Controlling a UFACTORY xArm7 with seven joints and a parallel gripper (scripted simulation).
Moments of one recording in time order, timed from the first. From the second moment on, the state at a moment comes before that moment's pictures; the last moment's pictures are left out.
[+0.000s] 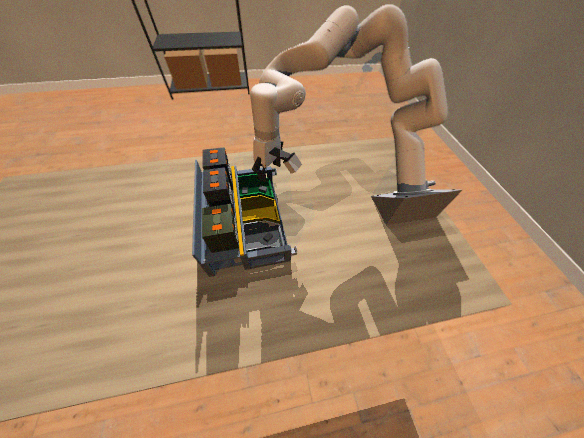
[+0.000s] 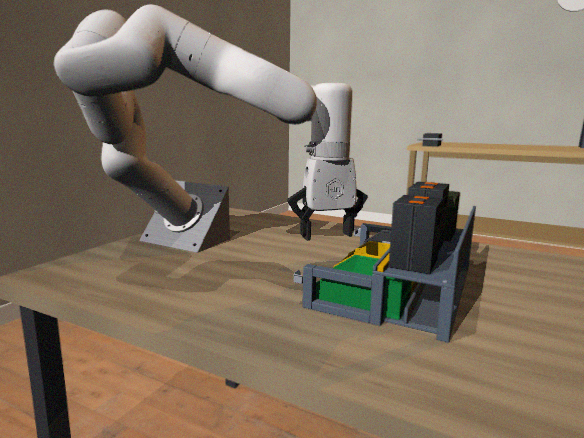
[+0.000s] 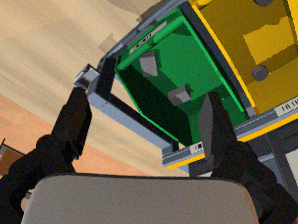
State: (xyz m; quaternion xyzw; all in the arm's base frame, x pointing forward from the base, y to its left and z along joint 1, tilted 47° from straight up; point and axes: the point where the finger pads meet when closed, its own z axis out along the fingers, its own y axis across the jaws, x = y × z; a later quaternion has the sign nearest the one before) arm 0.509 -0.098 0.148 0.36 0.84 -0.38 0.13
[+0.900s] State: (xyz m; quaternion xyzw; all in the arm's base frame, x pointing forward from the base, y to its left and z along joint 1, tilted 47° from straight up) arm 0.509 -0.098 0.148 0.22 0.89 -0.40 0.07
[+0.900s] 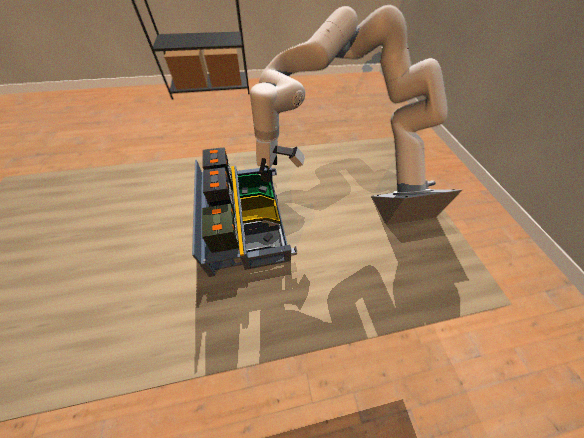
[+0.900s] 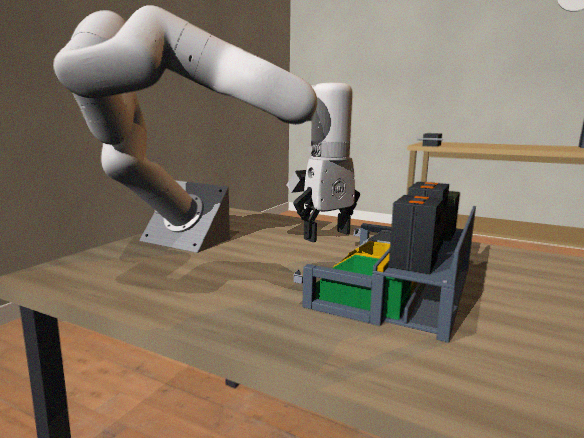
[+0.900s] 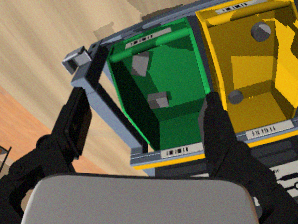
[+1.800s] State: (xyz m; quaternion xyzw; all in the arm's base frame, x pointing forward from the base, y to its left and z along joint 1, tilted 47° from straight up) arm 0.509 -0.098 0.148 0.03 0.92 -0.40 -0.02
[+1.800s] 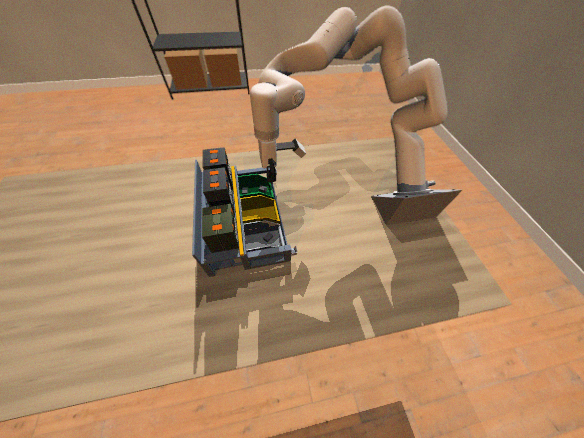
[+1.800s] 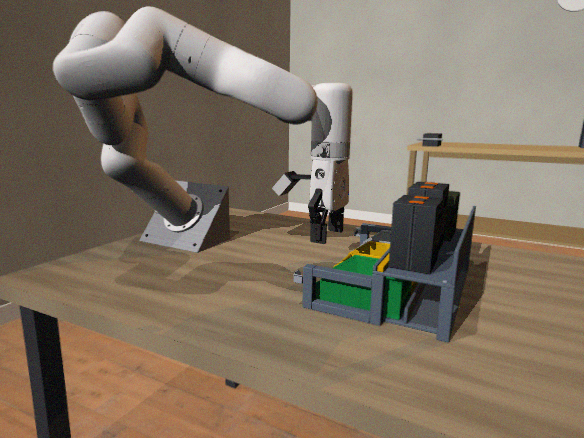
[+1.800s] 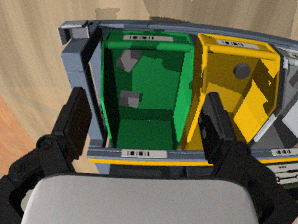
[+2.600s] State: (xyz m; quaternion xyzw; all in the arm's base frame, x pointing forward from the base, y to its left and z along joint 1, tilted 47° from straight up) arm 0.509 -0.098 0.148 -0.12 0.91 -0.39 -0.08
